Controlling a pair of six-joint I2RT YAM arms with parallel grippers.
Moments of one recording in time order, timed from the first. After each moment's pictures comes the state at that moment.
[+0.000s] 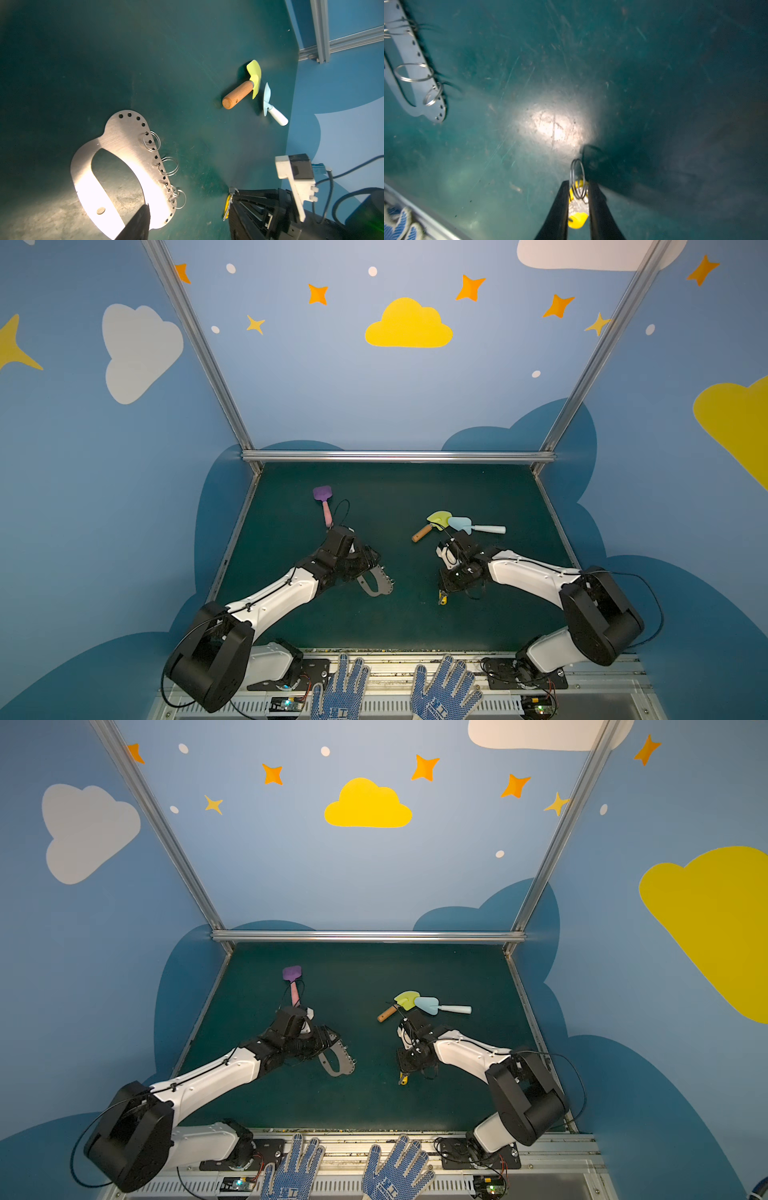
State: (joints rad) left arm -0.51 1.27 0.63 -0.14 0.25 -0.97; right arm 0.65 1.52 0.79 -0.53 -0.19 0.34
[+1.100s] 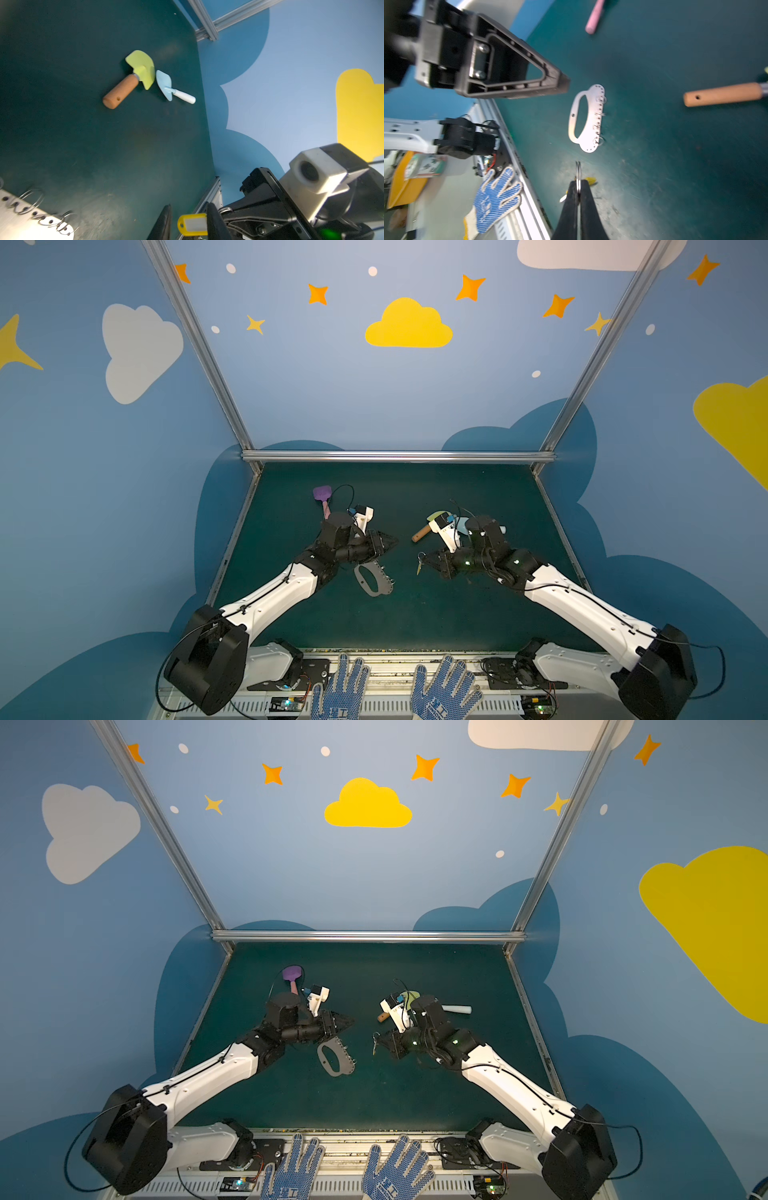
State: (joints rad) left arm -0.51 1.26 0.71 0.16 0.61 -0.98; right arm 0.69 1.14 0.85 -0.36 -0.48 0.27
